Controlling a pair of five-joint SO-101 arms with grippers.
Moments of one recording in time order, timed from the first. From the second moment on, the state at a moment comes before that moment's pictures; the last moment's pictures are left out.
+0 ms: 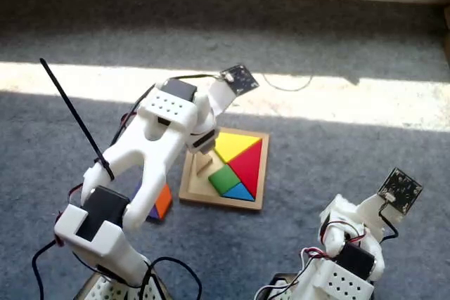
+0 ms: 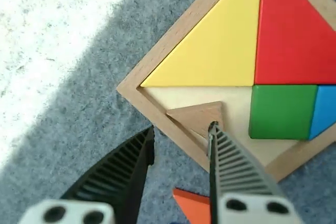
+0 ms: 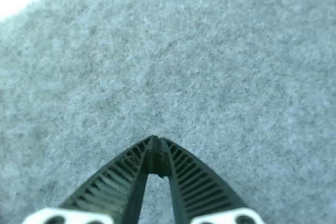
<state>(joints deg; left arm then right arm) 15.5 8.0 11.4 70.6 -26.6 24.4 -99.0 94.5 63.9 -7.3</state>
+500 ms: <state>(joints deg) 13.1 7.8 23.6 59.7 -26.7 24.4 -99.0 94.5 63.9 -7.3</state>
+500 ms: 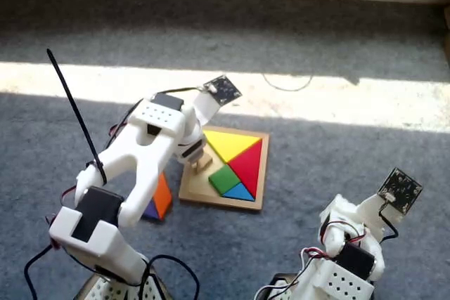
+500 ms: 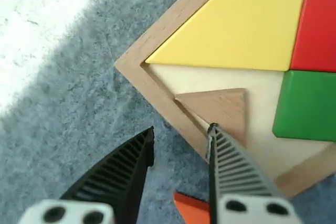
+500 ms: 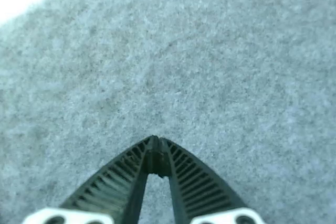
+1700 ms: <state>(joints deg) 25.1 7.8 17.0 69.6 -22.9 24.4 -99.0 94.5 63.9 -7.3</state>
